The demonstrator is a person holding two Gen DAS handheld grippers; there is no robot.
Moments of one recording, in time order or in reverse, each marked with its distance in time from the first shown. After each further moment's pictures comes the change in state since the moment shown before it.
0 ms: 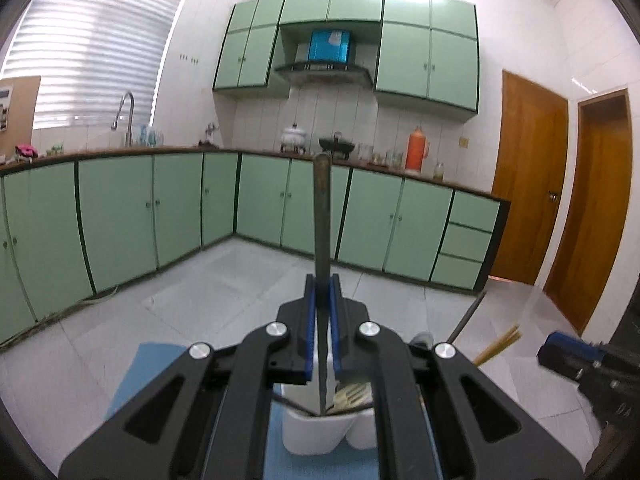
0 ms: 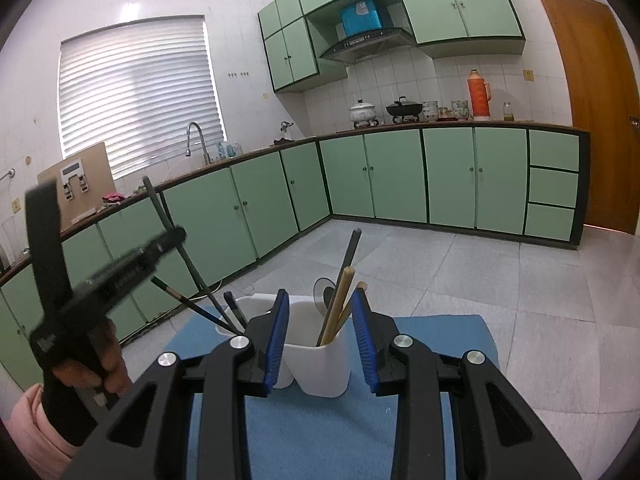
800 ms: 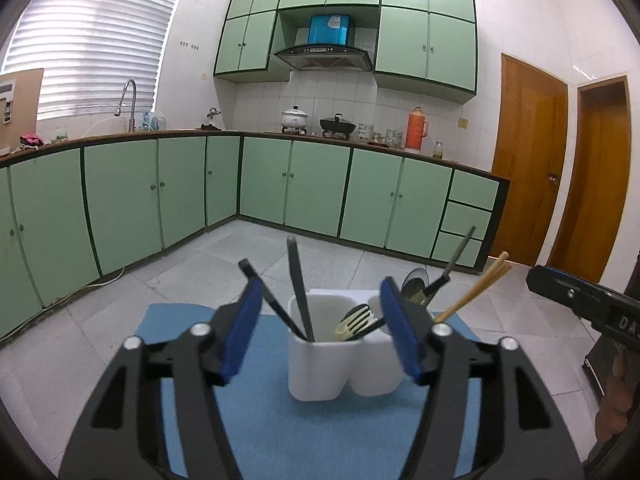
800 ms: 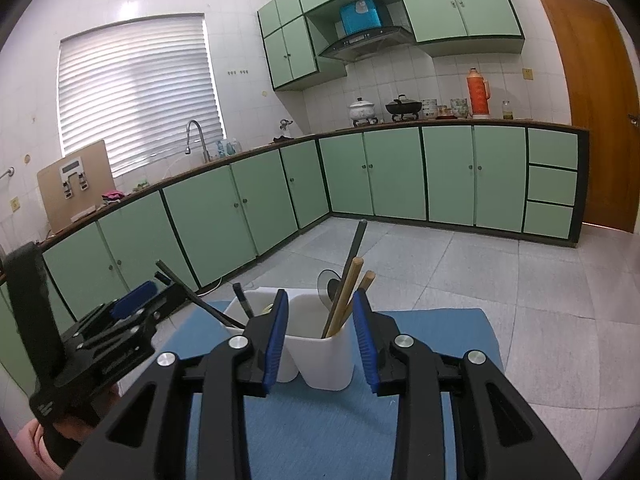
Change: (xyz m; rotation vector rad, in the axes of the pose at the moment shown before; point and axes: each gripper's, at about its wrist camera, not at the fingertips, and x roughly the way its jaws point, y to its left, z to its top) left arm -0.047 0.009 -0.042 0.011 0.047 0.009; right arm -0.005 0.011 -0.007 0.002 0.002 -0.008
